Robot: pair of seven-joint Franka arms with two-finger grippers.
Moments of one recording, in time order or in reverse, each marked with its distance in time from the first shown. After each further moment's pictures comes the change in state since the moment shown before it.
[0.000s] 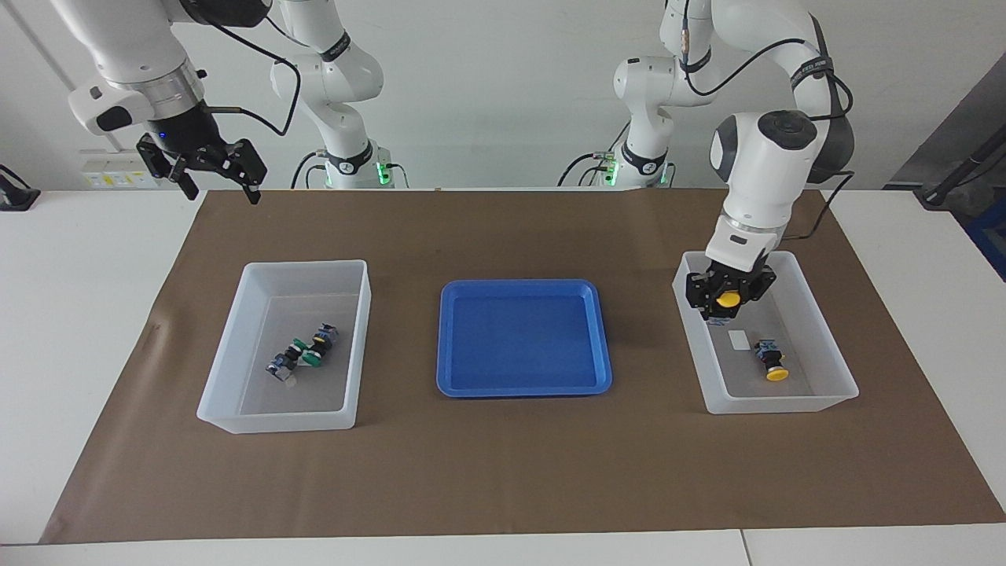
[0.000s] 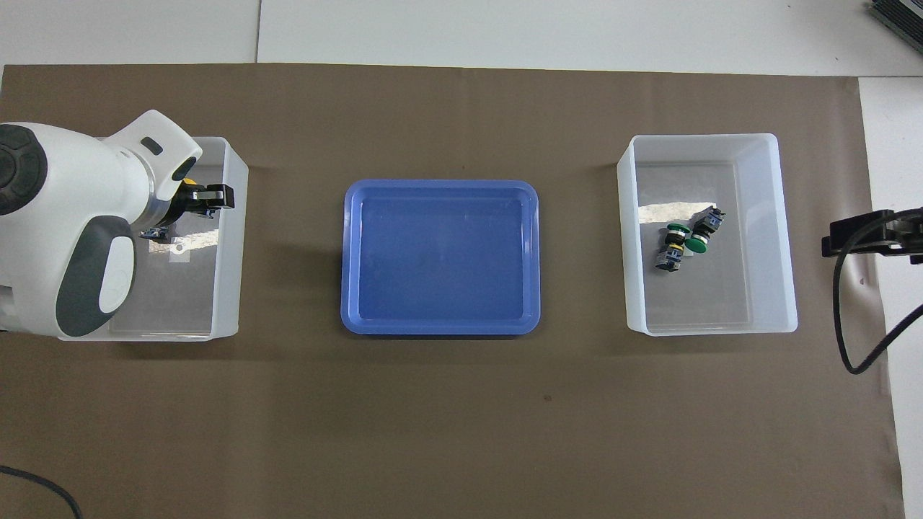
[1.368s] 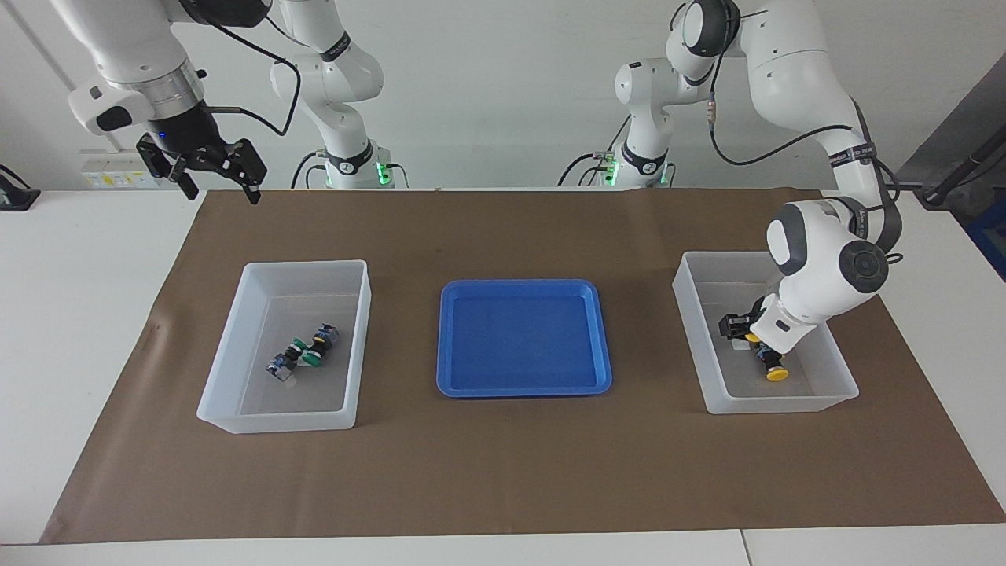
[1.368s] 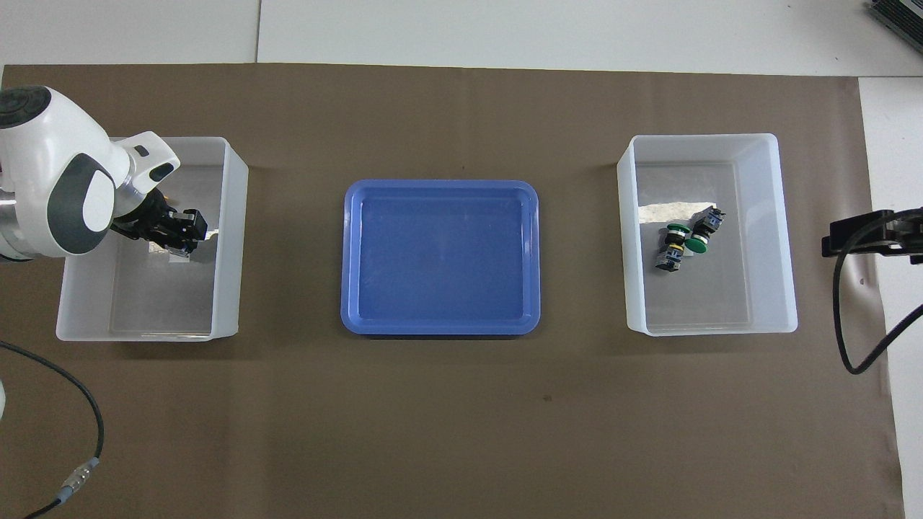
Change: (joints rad) left arm 0.159 0.342 -0.011 0.218 -0.070 -0.278 0.287; right arm 0.000 0.000 0.000 0.000 0.000 0.000 0.000
